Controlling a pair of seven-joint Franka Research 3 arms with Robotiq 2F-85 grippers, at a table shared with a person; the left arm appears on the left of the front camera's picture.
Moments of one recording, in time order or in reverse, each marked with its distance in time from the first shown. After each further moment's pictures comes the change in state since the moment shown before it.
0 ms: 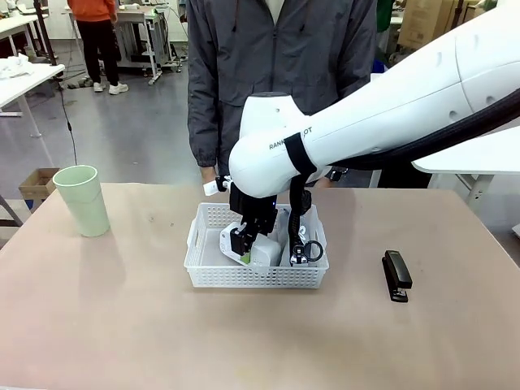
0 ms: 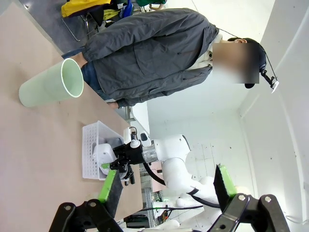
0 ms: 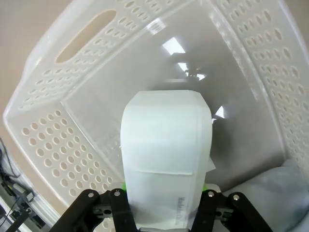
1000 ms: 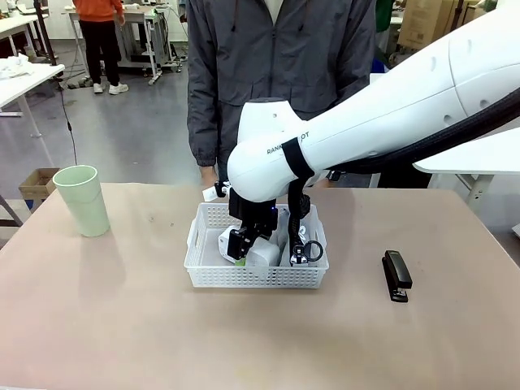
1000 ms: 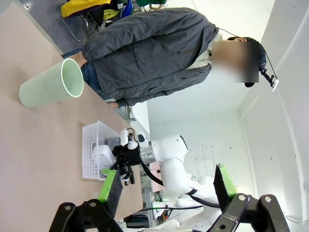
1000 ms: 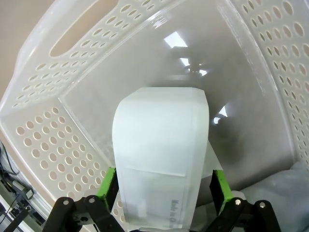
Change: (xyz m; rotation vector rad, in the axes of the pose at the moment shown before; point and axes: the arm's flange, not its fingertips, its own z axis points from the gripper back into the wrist) left arm 0.000 0.000 0.000 0.000 0.000 0.000; right arm -0.001 0.003 -0.009 0.005 0.022 0.007
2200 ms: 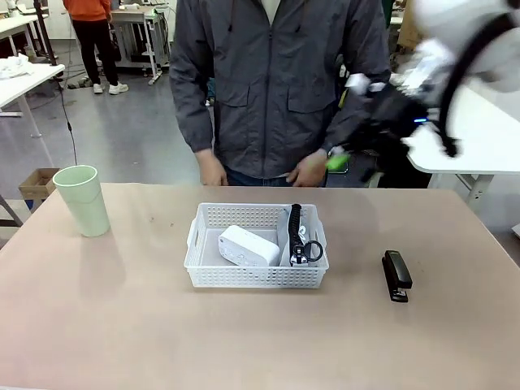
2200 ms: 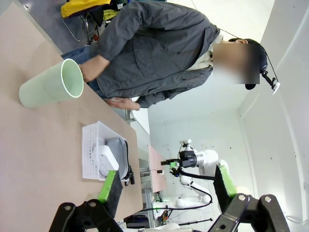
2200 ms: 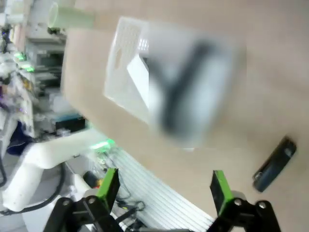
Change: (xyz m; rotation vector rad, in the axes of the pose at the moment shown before) left arm 0.000 0.000 0.001 0.000 -0.002 -0.001; right arm -0.259 -0.137 0.216 0.495 -0.365 -0.653
